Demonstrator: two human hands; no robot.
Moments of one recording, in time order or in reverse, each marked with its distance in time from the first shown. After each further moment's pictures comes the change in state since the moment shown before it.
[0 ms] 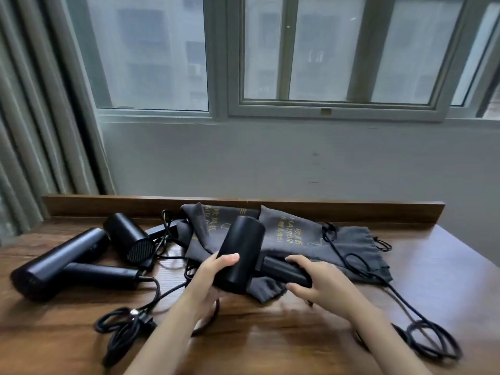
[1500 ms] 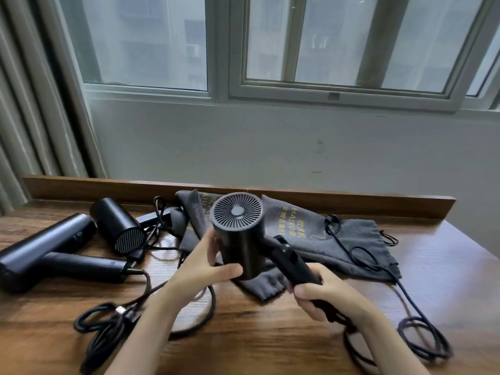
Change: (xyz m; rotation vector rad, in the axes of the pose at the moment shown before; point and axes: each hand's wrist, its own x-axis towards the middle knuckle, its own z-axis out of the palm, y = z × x) left_hand 0.006 0.010 -0.013 0.326 -0.191 0.389; right_hand 0.004 -0.003 0.009 1.152 -0.352 0.055
